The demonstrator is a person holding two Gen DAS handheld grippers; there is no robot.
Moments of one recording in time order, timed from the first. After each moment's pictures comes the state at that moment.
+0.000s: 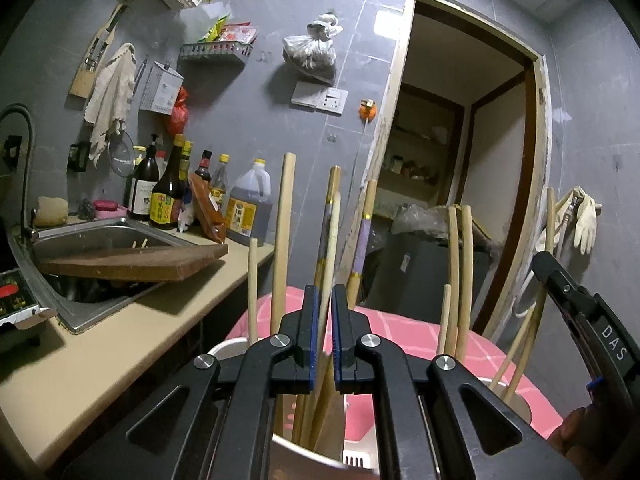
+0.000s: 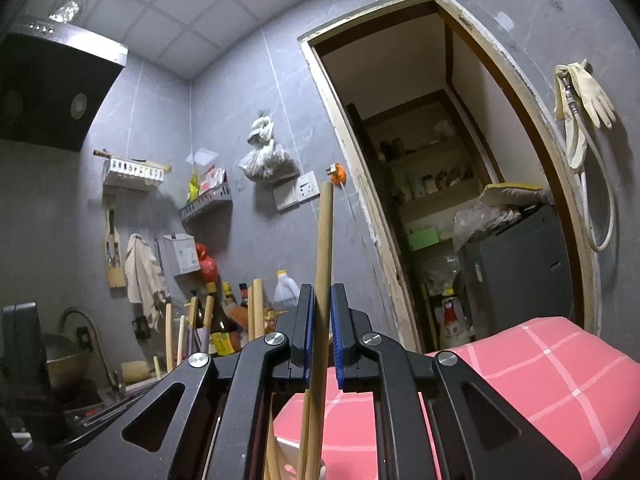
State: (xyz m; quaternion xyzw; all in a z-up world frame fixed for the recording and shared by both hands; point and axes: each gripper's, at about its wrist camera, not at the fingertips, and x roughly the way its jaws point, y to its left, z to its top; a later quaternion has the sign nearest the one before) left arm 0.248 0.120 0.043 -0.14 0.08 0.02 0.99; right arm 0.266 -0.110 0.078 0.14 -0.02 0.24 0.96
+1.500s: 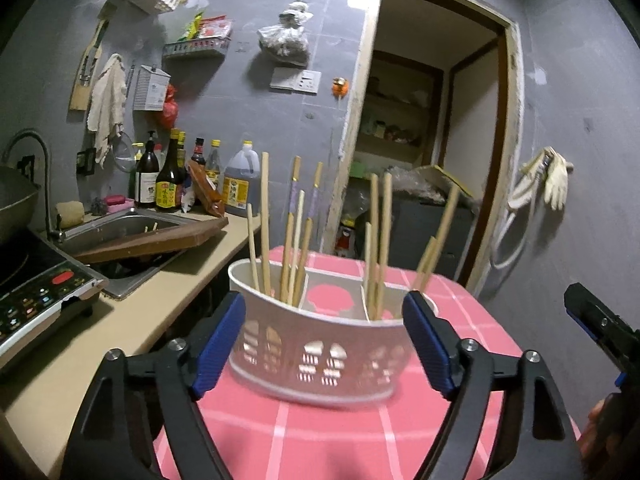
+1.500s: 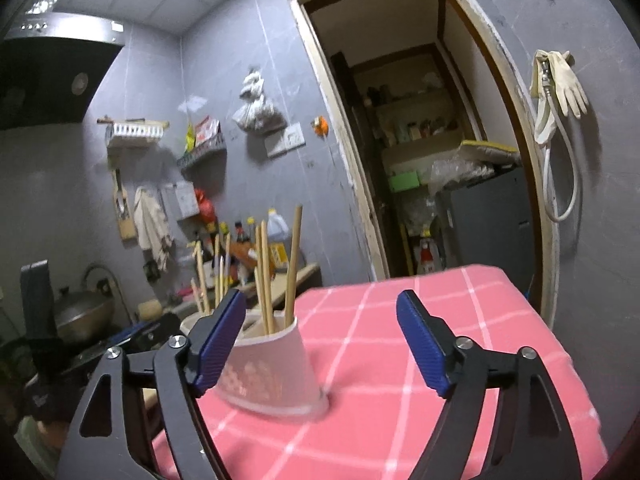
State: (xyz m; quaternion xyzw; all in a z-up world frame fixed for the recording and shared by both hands) left arm 0.148 0.085 0.061 -0.09 0.15 0.00 0.98; right arm 0.156 -0.192 0.097 0.10 0.12 0.24 0.96
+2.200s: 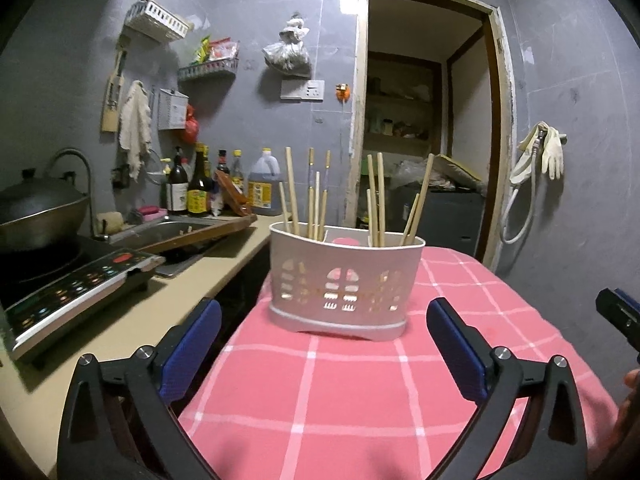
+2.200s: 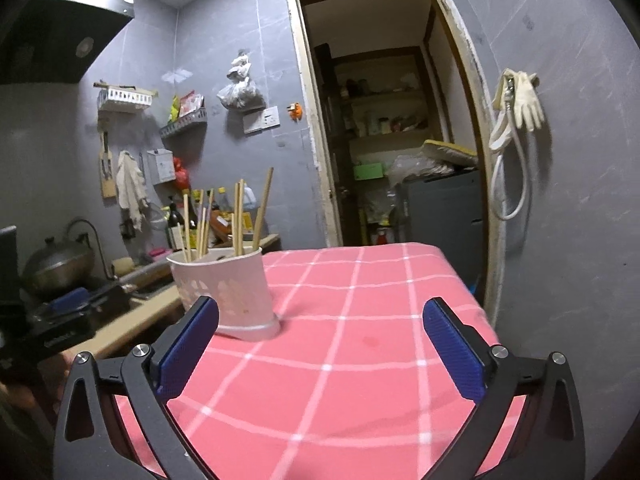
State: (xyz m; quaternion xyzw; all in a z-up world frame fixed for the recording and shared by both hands) left arm 0.052 0.058 0.029 -0.04 0.13 0.04 0.99; right arm 0.070 -0.227 0.071 0.04 0.12 0.16 0.98
